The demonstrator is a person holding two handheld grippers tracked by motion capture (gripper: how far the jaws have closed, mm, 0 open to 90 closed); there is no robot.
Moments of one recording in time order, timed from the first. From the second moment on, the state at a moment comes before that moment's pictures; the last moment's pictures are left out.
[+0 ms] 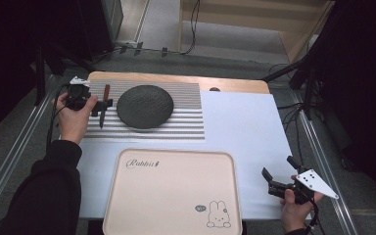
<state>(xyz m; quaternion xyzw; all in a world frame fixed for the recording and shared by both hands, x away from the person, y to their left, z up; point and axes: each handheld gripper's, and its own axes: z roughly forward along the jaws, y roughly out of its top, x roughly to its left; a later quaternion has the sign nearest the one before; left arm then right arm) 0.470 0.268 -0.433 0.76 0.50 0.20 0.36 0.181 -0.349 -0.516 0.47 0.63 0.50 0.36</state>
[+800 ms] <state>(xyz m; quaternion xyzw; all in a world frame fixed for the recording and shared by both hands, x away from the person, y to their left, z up) 0.526 0.253 -0.458 0.76 0.58 0.18 0.25 0.182 -0.348 -0.516 0.47 0.63 0.50 0.36</state>
